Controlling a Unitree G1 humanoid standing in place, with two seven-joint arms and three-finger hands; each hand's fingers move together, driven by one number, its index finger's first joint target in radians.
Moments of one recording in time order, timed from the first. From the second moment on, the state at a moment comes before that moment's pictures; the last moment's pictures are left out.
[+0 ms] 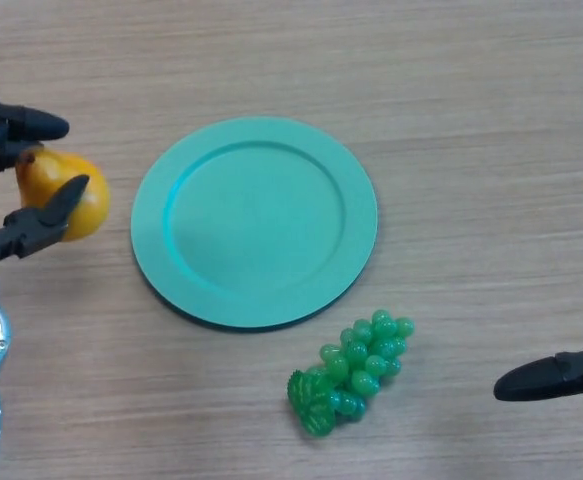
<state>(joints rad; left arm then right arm) -0.30 0.37 0.14 0.18 0.11 -0.10 0.22 0.09 -0.22 -0.17 -0.92 -0.01 0.49 0.26</state>
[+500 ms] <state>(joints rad) -0.32 0.21 -0.02 0.11 0.02 -0.04 0.08 0.09 -0.22 -0.19 -0.92 0.01 0.49 0.26</state>
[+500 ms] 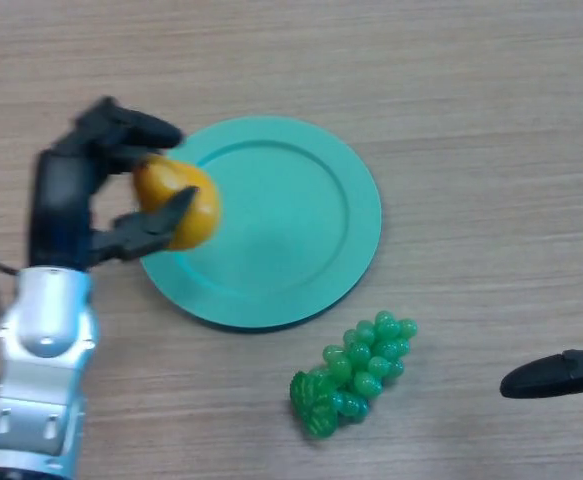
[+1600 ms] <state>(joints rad) -0.42 0.18 -0.04 0.28 0.05 -0.05 -0.01 0.11 -0.20 -0.29 -0.94 -0.04 0.46 0.29</state>
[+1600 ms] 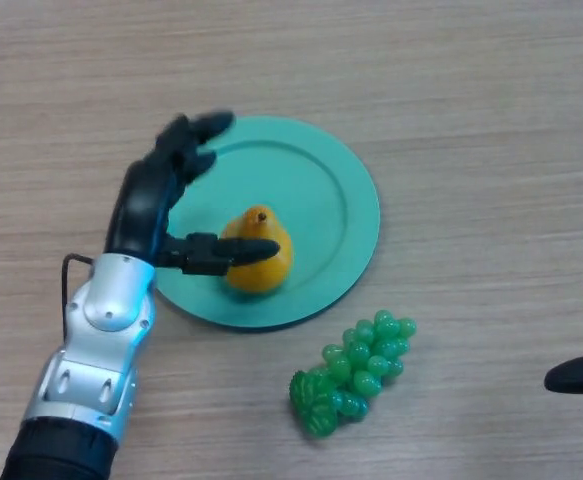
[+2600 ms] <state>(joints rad) 0.00 0.30 0.25 -0.42 -0.15 0.19 -0.26 0.03 -0.23 -0.10 -0.83 0.01 0.45 0.25</state>
